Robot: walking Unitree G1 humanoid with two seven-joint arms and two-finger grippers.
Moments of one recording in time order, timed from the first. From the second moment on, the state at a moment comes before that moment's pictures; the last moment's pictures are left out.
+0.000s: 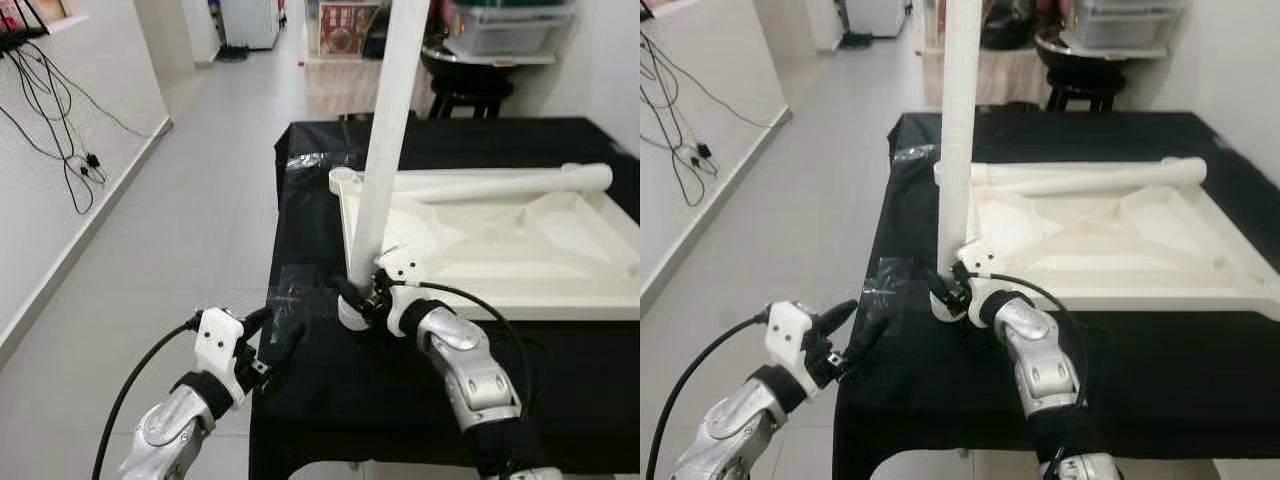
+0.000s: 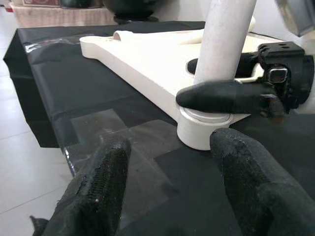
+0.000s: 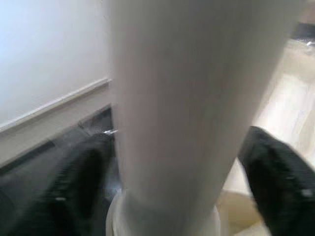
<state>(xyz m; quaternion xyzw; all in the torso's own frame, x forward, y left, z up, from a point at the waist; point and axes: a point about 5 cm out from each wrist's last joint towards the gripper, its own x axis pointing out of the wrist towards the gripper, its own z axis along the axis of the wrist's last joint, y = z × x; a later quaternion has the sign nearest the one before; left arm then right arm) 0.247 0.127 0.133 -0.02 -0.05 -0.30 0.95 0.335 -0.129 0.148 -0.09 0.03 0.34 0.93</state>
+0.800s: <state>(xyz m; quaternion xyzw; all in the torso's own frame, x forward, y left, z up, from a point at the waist) 0.232 0.119 0.126 -0.02 -0.02 -0.33 0.94 0.371 -0.145 0.193 -0.12 0.10 0.57 0.81</state>
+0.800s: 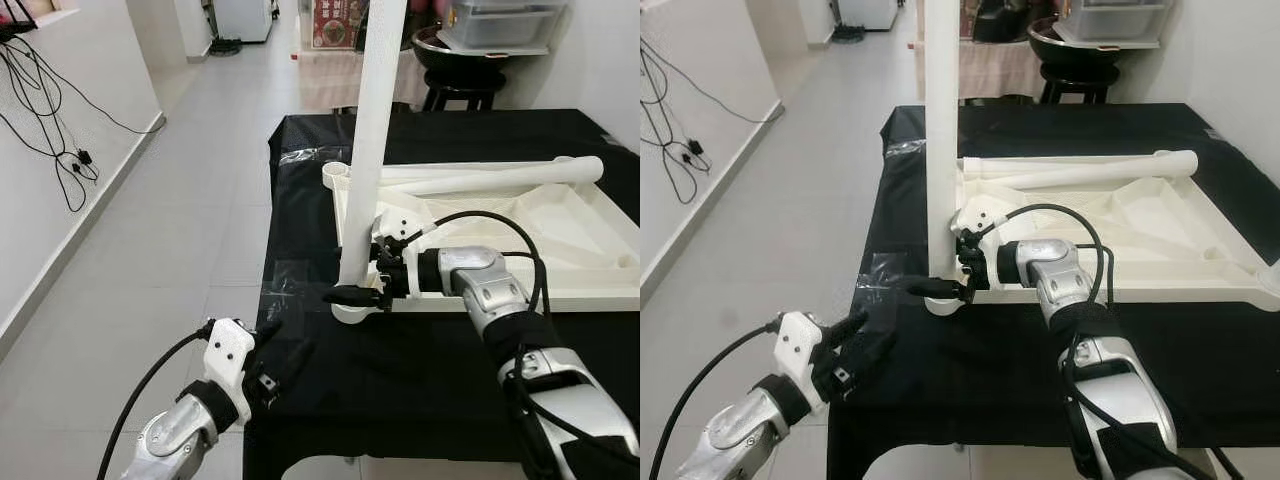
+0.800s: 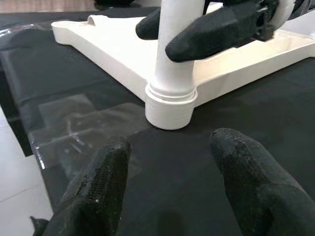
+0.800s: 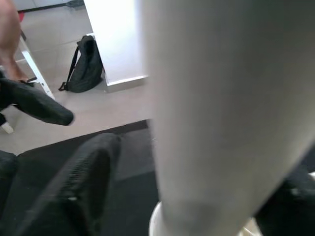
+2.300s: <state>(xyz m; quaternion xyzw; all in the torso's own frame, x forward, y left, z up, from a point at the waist) 0.249 0.123 0.135 -0.02 -0.04 -0.32 0.95 0.320 -0.125 0.176 -0.06 0.02 0.41 0.91</state>
